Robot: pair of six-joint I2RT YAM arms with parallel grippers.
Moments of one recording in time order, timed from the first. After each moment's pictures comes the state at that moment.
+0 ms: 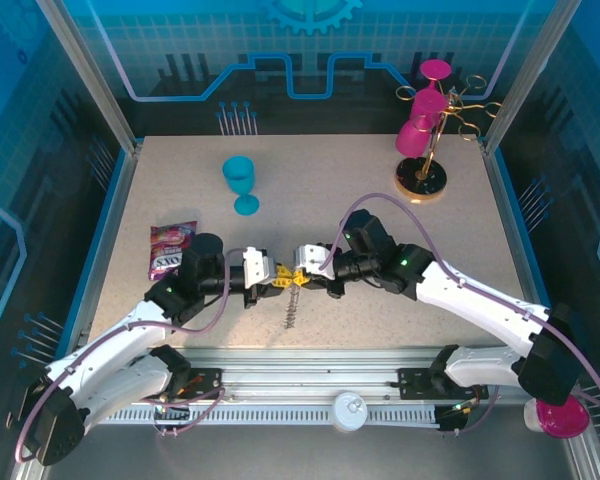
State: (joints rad) left arm -0.55 0.90 0.55 -0.03 0.74 0.38; right arm 0.82 1.23 0.96 -0.36 -0.55 -0.58
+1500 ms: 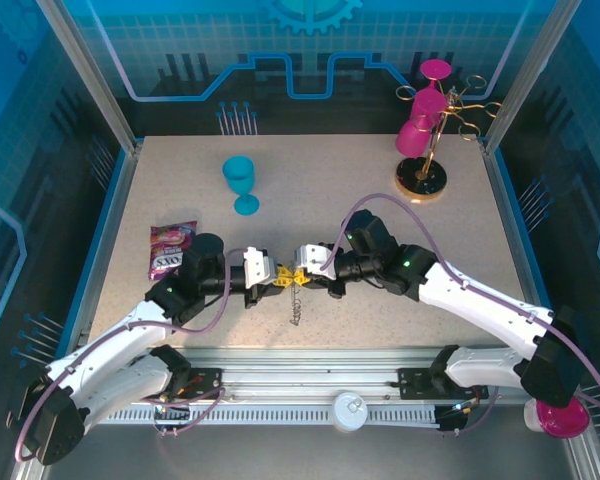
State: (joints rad) left arm -0.56 0.90 0.55 -0.02 0.73 0.38; right arm 0.83 1.21 0.96 -0.37 -0.54 -0.58
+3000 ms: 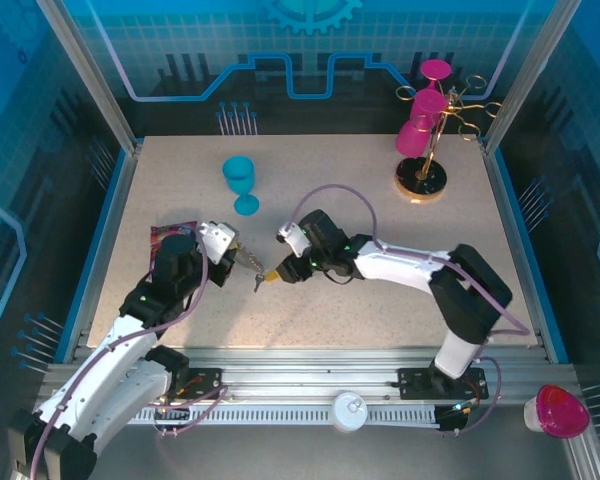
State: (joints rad) left arm -0.33 0.73 0.55 -0.26 0.06 0.22; right arm 0.80 1.85 1.17 -0.19 -0.33 0.18
